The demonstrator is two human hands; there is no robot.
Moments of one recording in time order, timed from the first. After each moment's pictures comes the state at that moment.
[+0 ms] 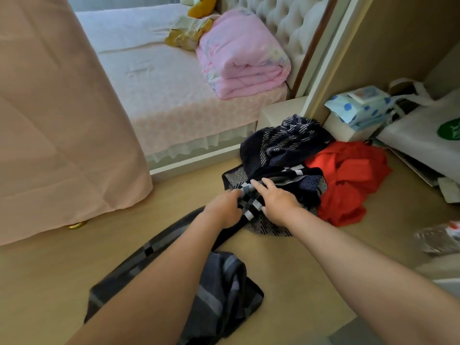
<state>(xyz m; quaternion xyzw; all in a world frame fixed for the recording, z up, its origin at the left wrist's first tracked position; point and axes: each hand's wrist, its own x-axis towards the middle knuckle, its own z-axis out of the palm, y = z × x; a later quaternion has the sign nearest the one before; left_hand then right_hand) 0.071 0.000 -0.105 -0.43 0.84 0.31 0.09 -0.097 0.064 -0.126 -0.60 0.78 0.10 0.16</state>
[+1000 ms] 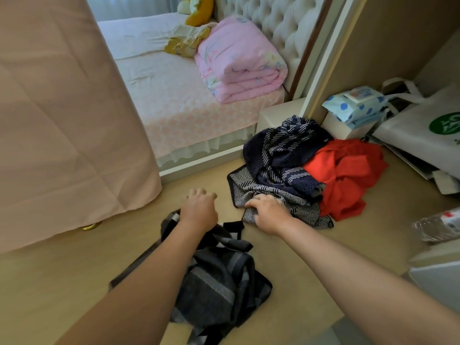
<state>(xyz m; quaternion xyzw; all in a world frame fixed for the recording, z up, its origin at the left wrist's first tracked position) 0.145 -0.004 -0.095 -0.48 0.86 0.11 0.10 -0.044 0.087 -0.111 -0.61 0.76 0.02 0.21</state>
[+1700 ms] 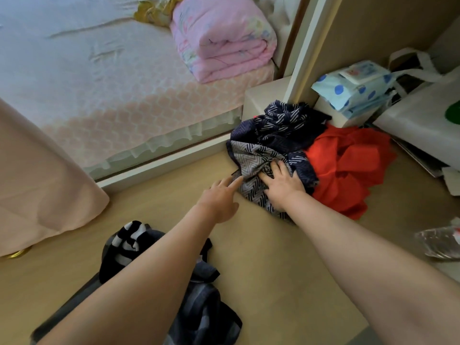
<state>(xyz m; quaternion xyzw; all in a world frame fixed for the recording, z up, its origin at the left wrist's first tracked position) -0.015 -0.041 -0.157 -0.36 0.90 0.22 0.15 -0.202 0.025 -0.161 -0.56 0.79 0.21 0.14</state>
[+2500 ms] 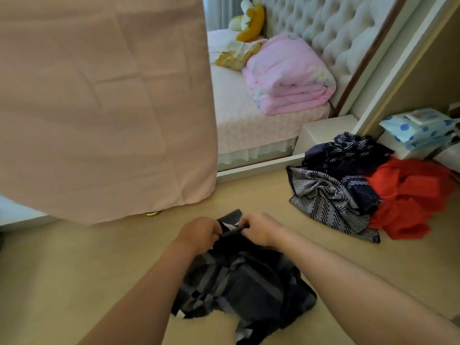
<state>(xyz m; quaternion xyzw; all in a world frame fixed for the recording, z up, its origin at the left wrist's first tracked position) 0.298 0.004 -0.074 -0.50 0.82 0.27 0.12 0.102 0.045 -0.082 -0.62 0.69 -0.01 0.38</state>
